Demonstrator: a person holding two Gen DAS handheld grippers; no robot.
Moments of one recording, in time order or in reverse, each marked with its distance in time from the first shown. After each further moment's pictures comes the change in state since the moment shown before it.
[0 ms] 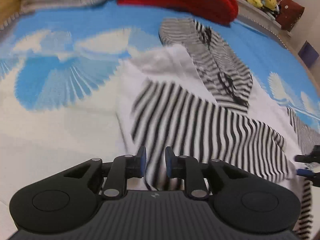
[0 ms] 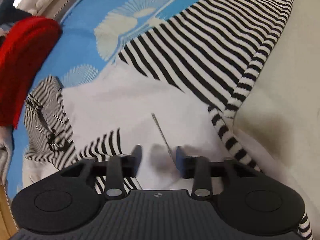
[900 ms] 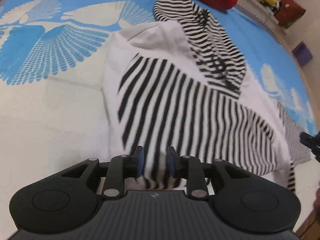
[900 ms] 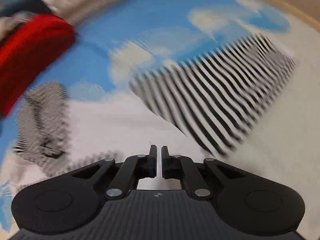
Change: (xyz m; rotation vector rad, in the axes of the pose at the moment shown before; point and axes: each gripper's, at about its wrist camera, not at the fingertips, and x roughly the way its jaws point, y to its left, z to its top) left arm 0.015 0.007 -0.002 -0.039 0.092 -0.101; right arm -0.044 0.038 -0.016 -0.269 -0.294 0.001
